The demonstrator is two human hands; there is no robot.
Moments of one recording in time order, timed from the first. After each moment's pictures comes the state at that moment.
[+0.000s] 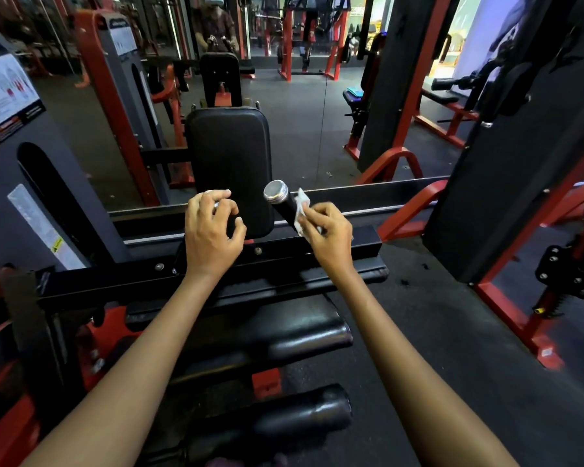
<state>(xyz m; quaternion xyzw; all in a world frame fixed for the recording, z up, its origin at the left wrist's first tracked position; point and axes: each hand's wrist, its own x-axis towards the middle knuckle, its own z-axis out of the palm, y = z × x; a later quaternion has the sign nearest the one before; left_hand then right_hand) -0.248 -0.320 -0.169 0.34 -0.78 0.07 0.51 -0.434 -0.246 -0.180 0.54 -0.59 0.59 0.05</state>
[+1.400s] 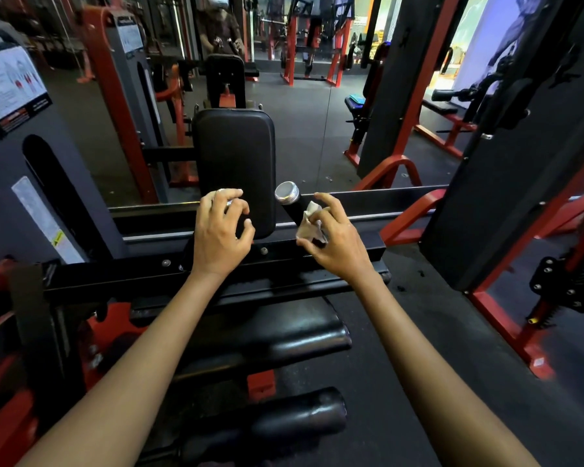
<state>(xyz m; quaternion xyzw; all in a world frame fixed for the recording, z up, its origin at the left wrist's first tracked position) -0.244 -0.316 -0.163 0.32 -0.80 0.04 0.51 -0.443 -0.229 -0.168 0.69 -0.60 0.40 0.10</state>
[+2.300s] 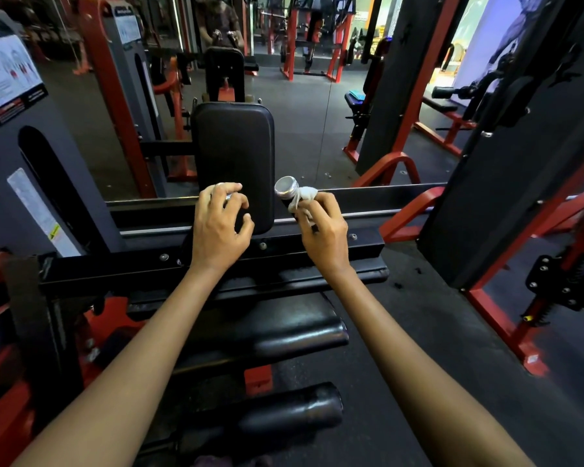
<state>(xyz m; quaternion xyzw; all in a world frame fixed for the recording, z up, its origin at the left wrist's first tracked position) -0.244 -0.315 -0.164 0.33 -0.80 0.04 0.50 -0.413 -0.244 -0.166 0.61 -0.54 0.54 0.21</state>
